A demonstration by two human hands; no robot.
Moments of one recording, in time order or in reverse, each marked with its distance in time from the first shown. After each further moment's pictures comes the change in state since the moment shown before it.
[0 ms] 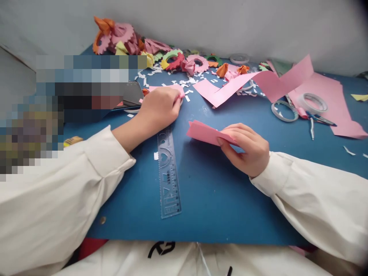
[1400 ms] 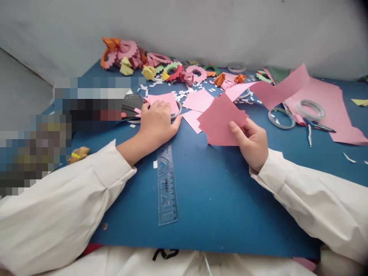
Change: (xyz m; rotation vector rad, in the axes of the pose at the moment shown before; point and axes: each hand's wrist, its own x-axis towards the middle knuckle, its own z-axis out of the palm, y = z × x) left_hand -0.011 0.010 0.002 0.305 -0.052 -0.113; right_hand -0.002 0.030 0.004 0.317 0.166 0.775
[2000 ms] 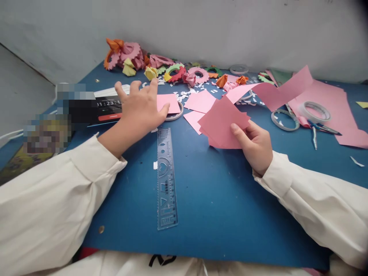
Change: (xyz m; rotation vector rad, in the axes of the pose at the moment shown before) left_hand 0.014 -0.034 -0.013 -0.184 0.120 -0.086; right_hand -0.002 -0.003 -0.001 -0.002 -0.023 0.019
